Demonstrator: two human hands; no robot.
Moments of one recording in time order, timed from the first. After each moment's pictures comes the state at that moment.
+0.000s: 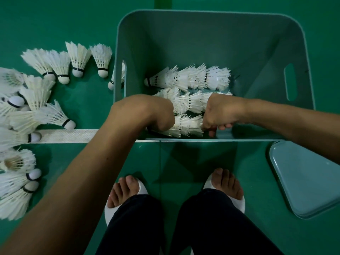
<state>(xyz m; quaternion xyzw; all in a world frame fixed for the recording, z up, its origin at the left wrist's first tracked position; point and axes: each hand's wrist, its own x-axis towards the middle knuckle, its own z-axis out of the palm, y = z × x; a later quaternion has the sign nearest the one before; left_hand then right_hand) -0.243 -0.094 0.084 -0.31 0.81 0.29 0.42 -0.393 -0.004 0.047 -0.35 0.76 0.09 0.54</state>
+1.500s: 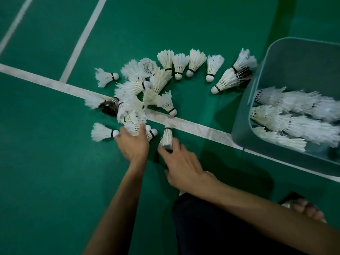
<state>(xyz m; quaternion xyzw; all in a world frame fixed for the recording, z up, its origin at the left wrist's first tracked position) 0.053 -0.083 -0.015 -0.87 0.35 0.25 -0.23 -0.075 -0.004 -0.006 -0.76 0.58 0.02 0.29</state>
